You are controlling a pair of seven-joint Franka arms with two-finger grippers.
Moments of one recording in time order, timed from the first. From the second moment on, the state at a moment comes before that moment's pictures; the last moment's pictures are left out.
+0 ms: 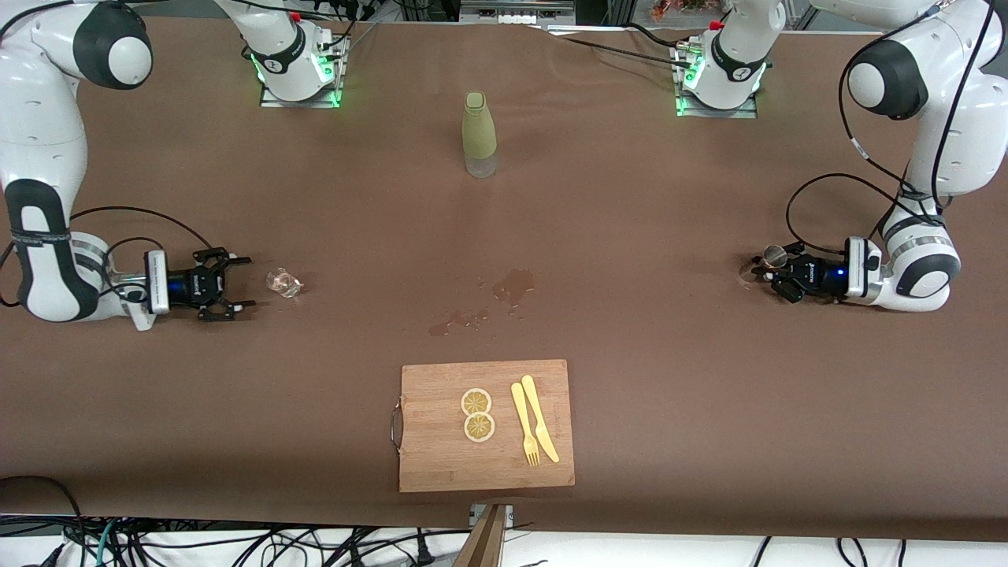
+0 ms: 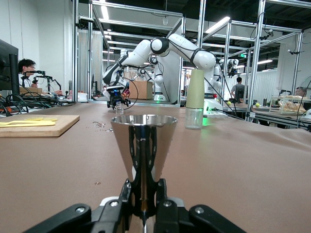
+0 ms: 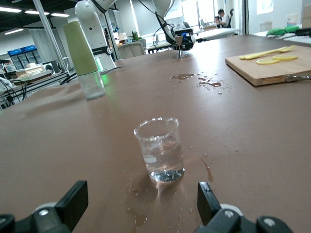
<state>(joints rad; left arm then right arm) 0.35 1.06 0.21 -1.55 -1.08 1.17 2.72 -0.37 0.98 -0.08 -1.46 0.90 1.39 -2.38</state>
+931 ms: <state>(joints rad) 0.34 0.94 0.28 -1.37 -0.92 1.21 2.22 -0.30 0.57 -0.07 -1.45 0.61 1.33 -1.48</state>
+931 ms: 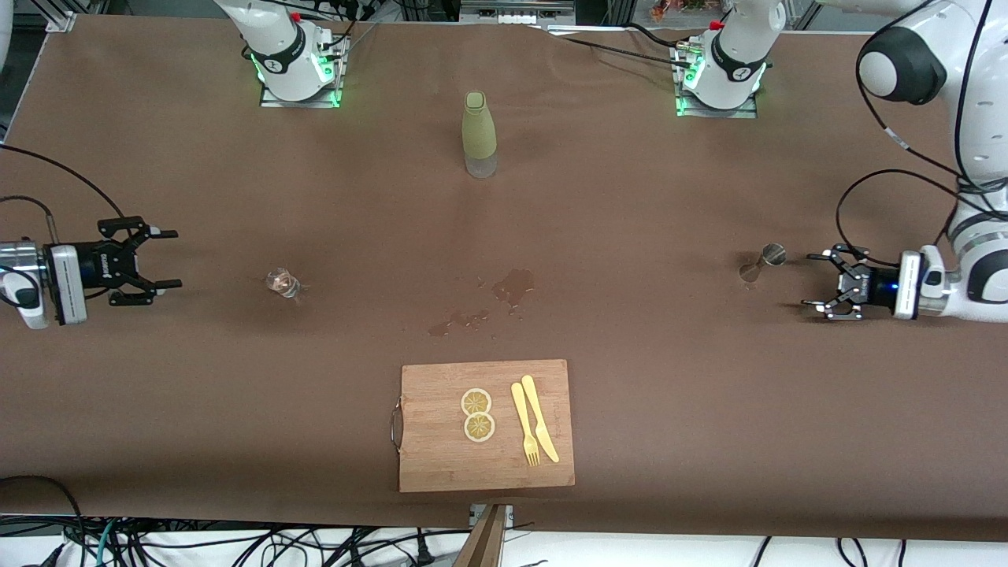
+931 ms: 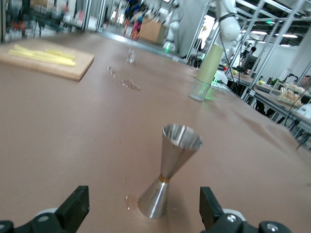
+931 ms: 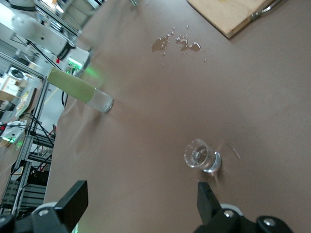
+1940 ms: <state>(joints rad) 0.04 0.52 0.29 -1.36 -0.62 1.24 0.75 -0.05 0.08 -0.07 -1.68 0.18 1.49 -0.55</state>
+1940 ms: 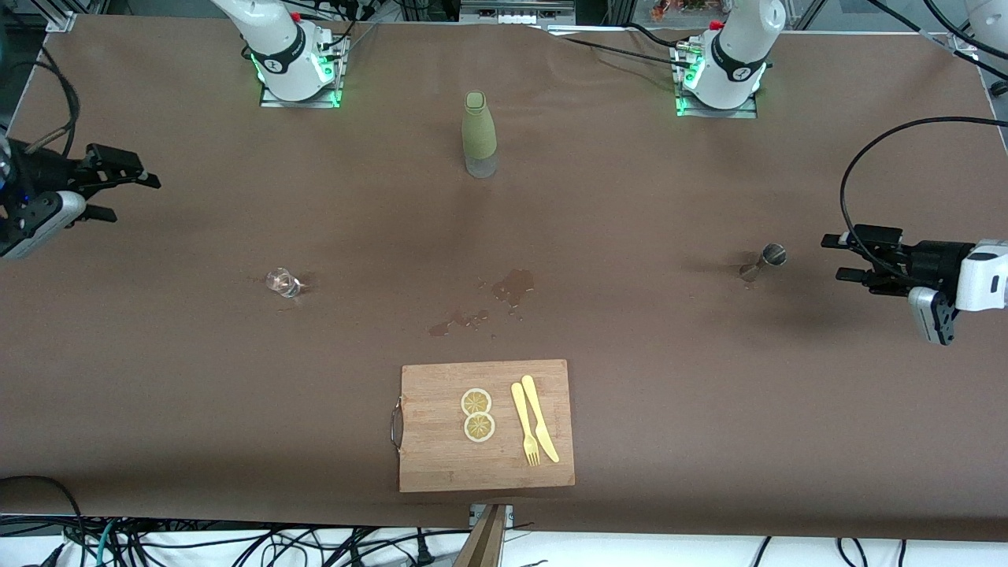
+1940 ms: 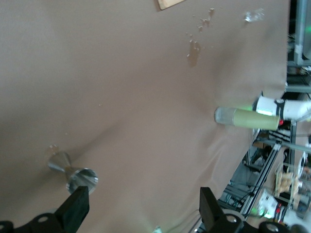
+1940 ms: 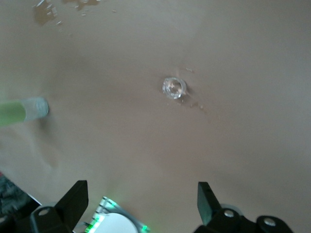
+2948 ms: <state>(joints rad) -0.08 0.34 0.10 -1.25 -0.15 1.35 0.37 0.00 -0.04 -0.05 -1.75 -0.03 1.62 -0.08</state>
